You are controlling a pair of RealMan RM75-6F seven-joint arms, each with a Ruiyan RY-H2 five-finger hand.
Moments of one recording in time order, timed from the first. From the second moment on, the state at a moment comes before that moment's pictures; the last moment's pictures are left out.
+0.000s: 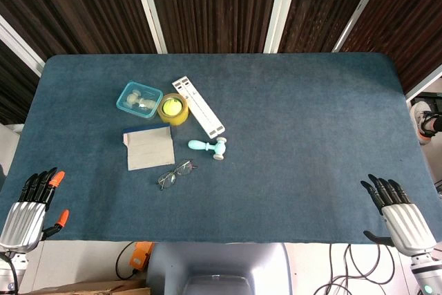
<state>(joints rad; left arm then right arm) -0.10 -1.16 0.00 -1.59 1.61 1.52 0.03 0.07 -0.99 -0.06 -1.70 -1.60 1.38 -0.07</state>
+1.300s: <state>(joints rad) -0.52 -1.81 -0.30 -1.60 1.01 1.25 0.96 0.09 -0.96 -0.09 -1.69 -1.65 1.35 -0.02</state>
